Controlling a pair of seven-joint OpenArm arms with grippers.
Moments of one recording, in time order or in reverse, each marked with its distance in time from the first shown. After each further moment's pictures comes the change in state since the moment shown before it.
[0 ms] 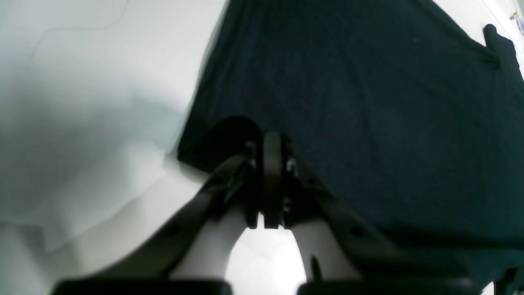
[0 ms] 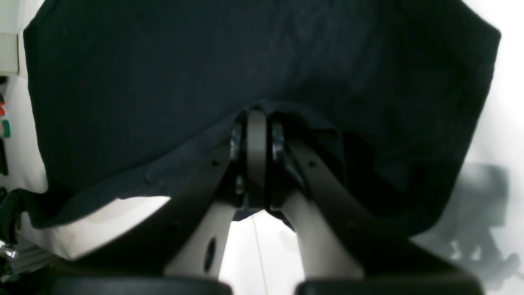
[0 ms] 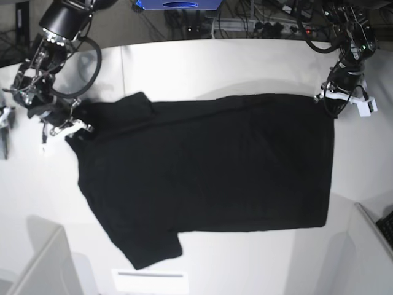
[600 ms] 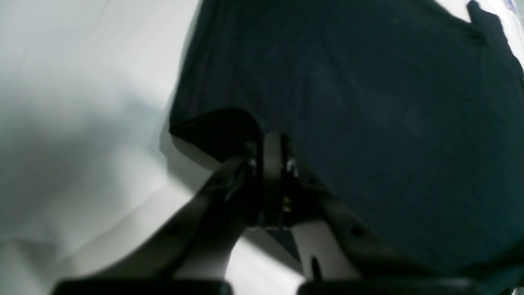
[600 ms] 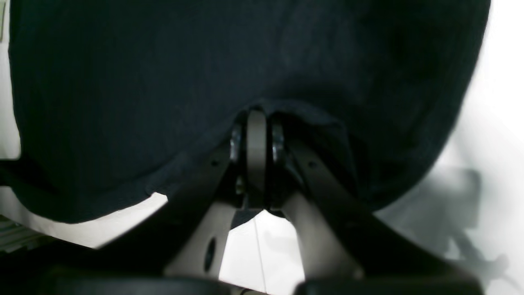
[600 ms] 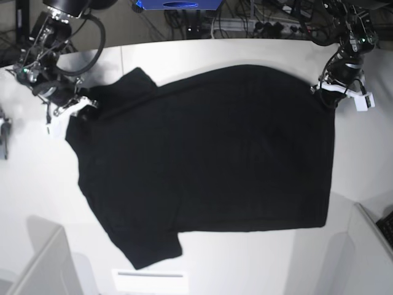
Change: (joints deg) left arm 3.6 0.0 0.1 1.7 0.1 -3.1 0.0; right arm -8.5 -1.4 0.0 7.5 0.1 2.1 0.0
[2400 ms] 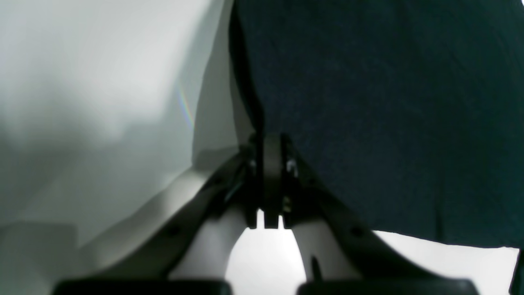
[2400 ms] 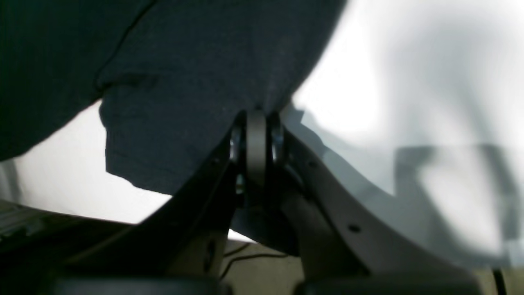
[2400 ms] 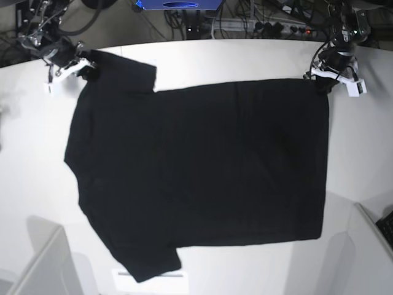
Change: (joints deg) left arm 6.6 -3.6 7.1 -3.8 -0.7 3.1 -9.4; right arm -14.4 2.1 0.6 -9.8 3.3 7.6 12.7
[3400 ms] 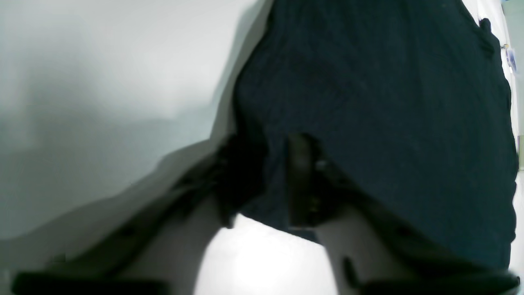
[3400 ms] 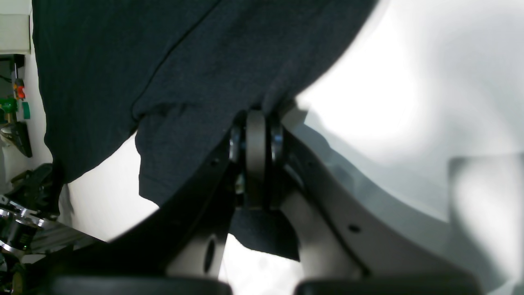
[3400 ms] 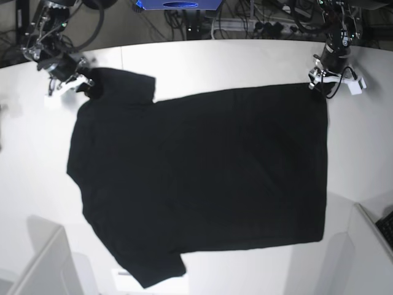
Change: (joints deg) left arm -5.6 1.3 0.4 -12.7 -11.9 -0.4 -5.4; right arm 7.9 0.6 -0.2 -10.8 4.9 1.4 0.8
